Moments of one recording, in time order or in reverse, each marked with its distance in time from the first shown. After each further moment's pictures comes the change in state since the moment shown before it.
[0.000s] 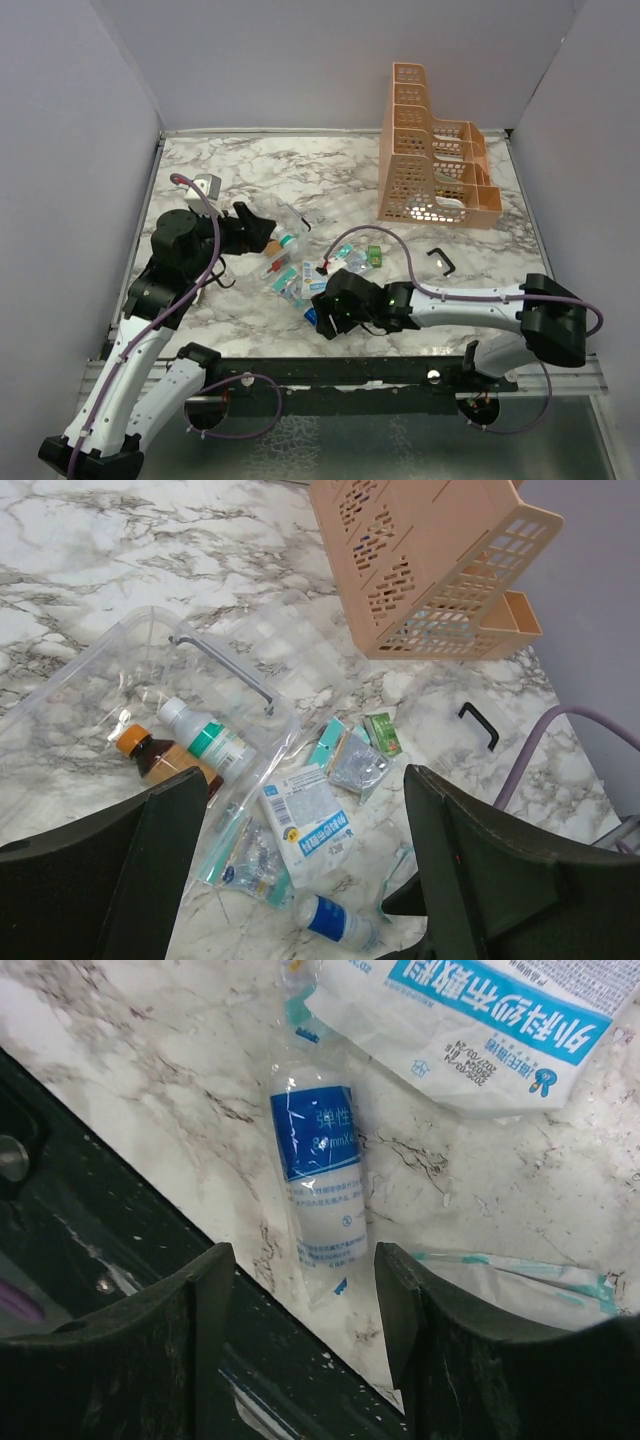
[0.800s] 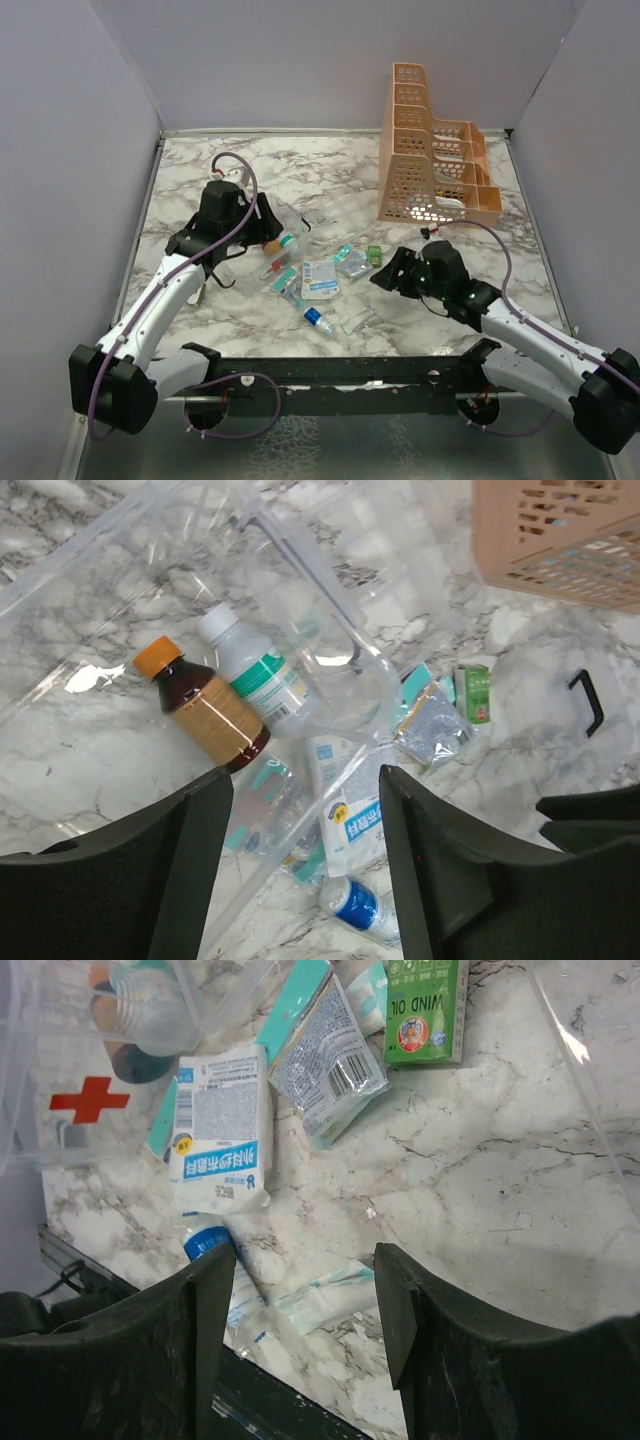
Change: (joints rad) left arm 0.021 0.431 0.037 -0.043 -0.036 -0.074; right arm -0.571 -0.528 -0.367 0.066 -0.151 0.257
